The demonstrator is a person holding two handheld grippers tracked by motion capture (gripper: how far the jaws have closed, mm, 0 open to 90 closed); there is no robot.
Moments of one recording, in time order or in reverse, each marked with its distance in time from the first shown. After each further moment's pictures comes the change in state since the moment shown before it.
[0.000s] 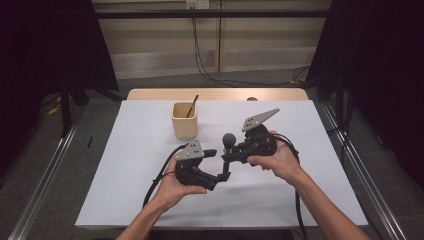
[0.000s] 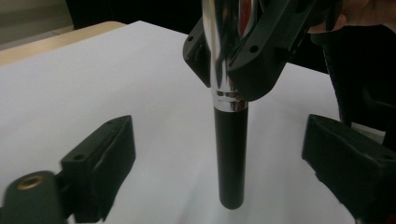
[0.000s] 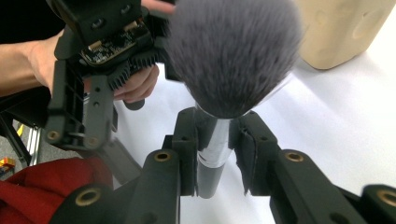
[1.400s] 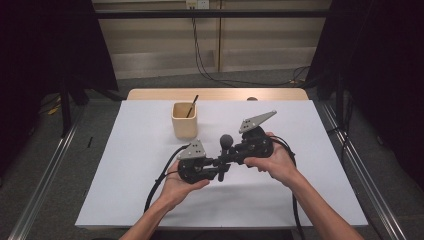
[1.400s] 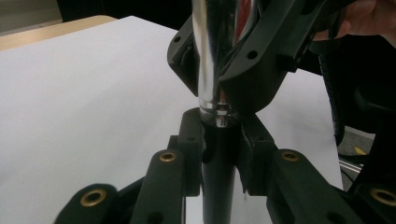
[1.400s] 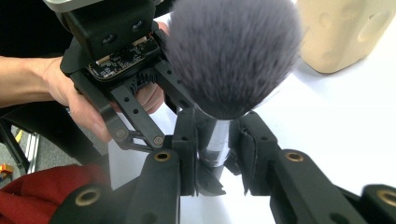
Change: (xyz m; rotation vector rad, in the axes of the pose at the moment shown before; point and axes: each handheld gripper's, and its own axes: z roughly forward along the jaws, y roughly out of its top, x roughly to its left) left arm 0.003 -0.004 0.006 0.002 -0.020 -0.021; right arm 0.002 -0.001 0.009 -0.021 -0.003 0.007
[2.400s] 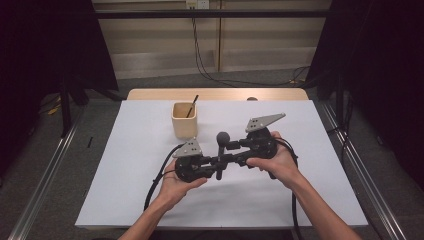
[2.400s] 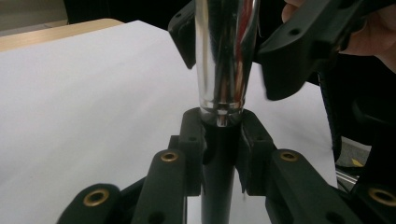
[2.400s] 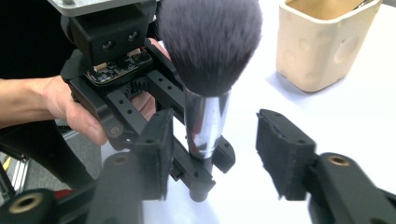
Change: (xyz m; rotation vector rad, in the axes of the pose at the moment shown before) left arm 0.002 0.001 -0.007 -0.032 0.011 -0.044; right arm -0.001 -0.008 -0.008 -0.118 -0.032 0.014
